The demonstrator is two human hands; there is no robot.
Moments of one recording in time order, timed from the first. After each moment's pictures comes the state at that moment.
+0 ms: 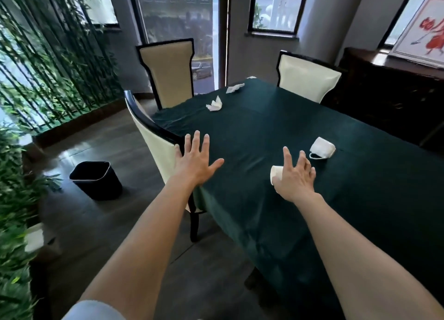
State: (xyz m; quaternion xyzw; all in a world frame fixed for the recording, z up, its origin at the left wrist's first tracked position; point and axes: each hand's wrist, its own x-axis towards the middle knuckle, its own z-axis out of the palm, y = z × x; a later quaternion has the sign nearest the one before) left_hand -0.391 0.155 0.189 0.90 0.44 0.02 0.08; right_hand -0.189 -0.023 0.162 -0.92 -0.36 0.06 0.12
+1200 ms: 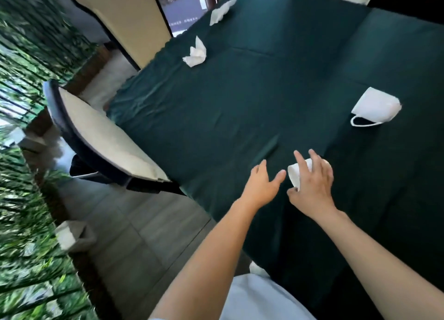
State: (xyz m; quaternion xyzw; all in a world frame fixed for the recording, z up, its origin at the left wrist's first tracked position) left_hand -0.156 0.183 0.032 0.74 0.43 -0.11 0.51; right_hand -0.056 0.069 -0.008 -0.91 -0.36 0.15 0.14
